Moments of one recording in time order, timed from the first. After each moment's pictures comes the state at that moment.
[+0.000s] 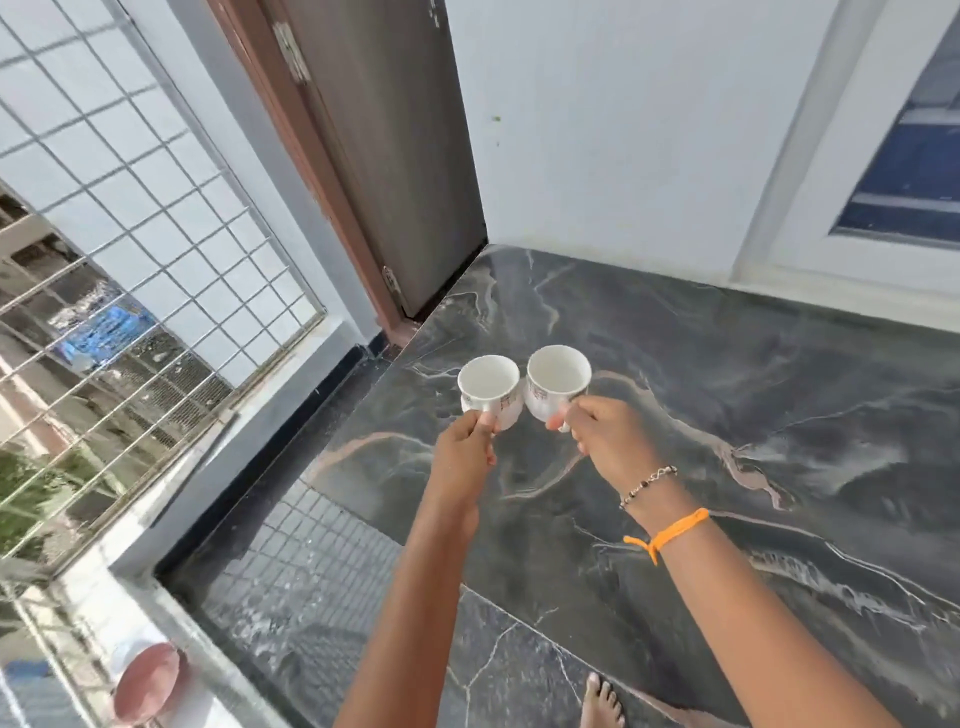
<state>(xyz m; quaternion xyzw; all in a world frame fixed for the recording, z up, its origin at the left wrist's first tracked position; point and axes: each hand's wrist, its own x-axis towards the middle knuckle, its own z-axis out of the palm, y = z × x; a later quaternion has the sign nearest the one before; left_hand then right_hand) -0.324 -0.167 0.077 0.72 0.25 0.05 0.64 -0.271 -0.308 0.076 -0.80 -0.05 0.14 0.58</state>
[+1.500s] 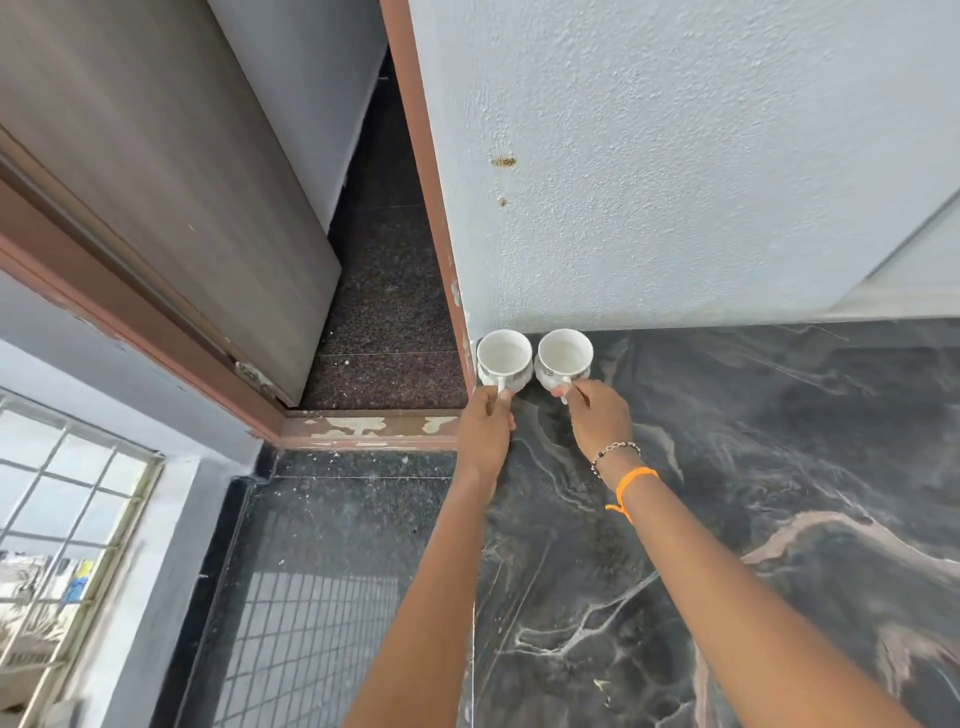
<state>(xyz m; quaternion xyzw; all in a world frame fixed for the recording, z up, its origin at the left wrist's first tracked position) 0.089 0.046 -0.034 0.75 0.09 -0.14 0.64 0.076 -0.081 -0.039 -0.87 0.22 -0.01 0.45</state>
